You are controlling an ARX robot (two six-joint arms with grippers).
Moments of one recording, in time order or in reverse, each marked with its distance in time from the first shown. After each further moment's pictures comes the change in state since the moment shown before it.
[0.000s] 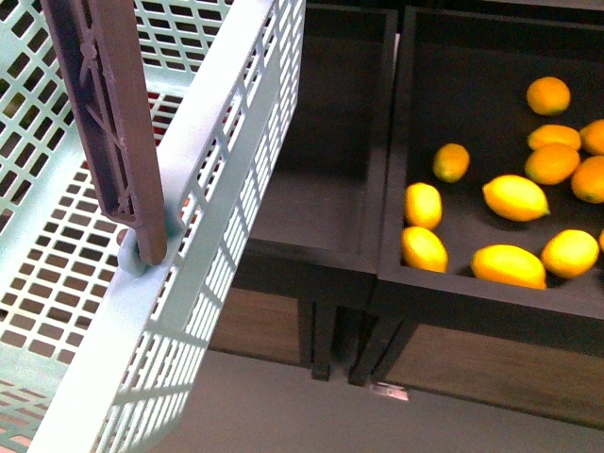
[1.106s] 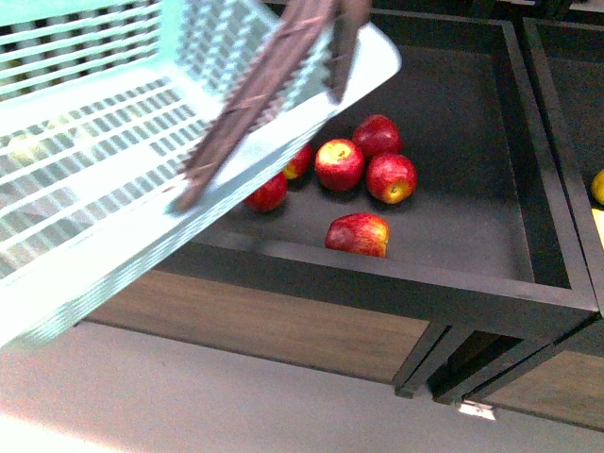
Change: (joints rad) left arm -0.206 0.595 0.584 -0.252 -0.109 0.455; right arm -0.001 0.000 0.000 0.000 -0.001 0.000
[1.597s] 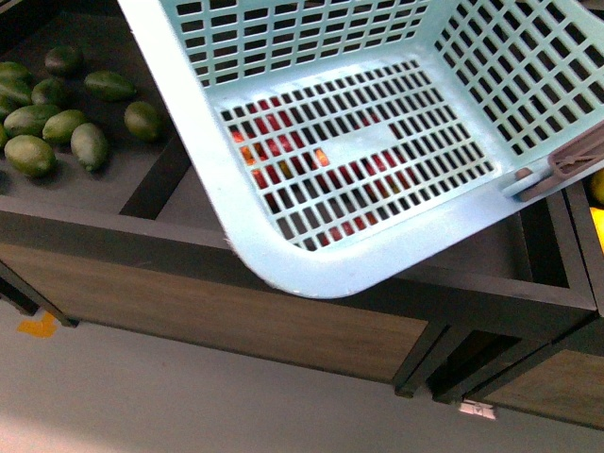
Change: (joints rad) left arm -0.294 0.328 0.399 0.021 0.135 -0.006; right arm 0.000 0.000 0.000 0.000 0.000 0.000
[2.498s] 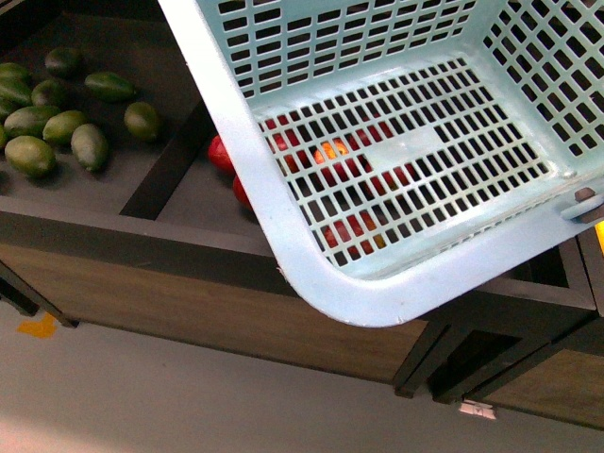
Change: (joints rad) left arm -0.037 0.000 0.019 -0.032 0.010 -0.016; right arm -0.001 0.214 0.109 -0.236 0.384 0.248
